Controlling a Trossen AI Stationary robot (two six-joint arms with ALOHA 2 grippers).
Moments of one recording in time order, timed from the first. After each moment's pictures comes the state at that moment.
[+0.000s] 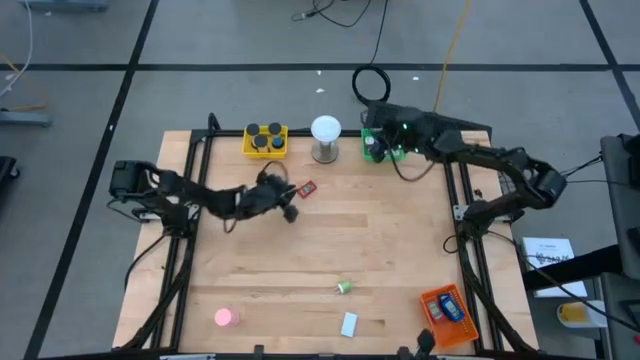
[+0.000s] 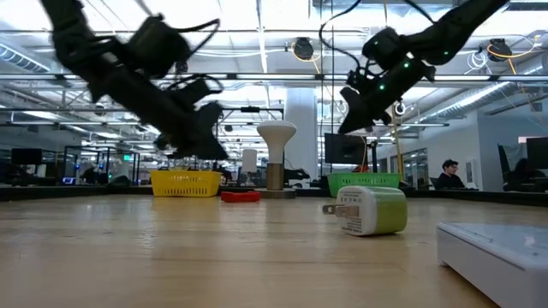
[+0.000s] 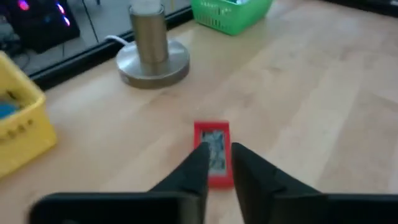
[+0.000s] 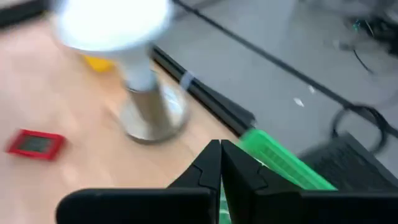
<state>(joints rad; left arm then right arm) 0.08 1.54 0.47 0.56 -0.49 -0.31 -0.72 1.39 0.83 0.00 -0.03 0.02</state>
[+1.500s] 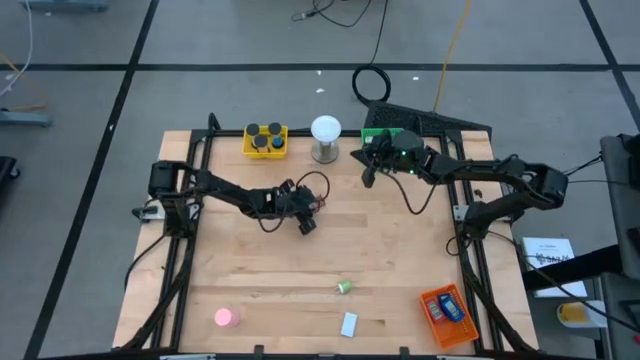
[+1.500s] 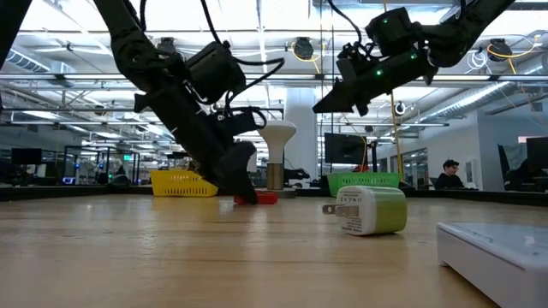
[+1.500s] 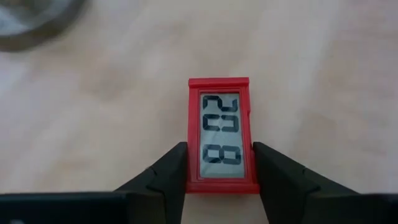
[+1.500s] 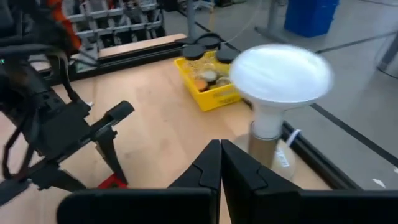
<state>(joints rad) 0.08 1.84 0.81 0.17 -0.27 -0.25 -0.49 1.35 0.69 0.38 -0.11 0.04</state>
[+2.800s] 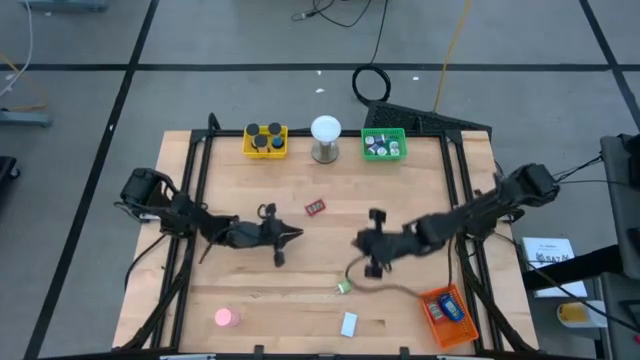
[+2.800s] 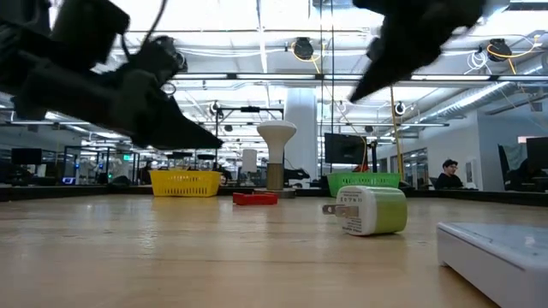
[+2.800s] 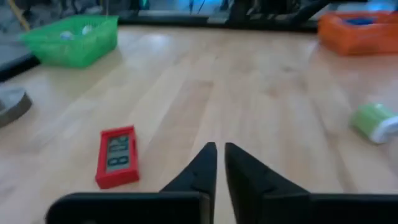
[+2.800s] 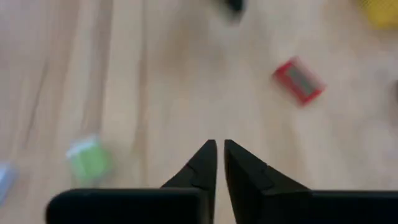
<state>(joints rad) -0.26 1.68 0.35 1.03 -0.42 -0.13 0.36 1.46 0.93 -0.30 0.40 0.28</state>
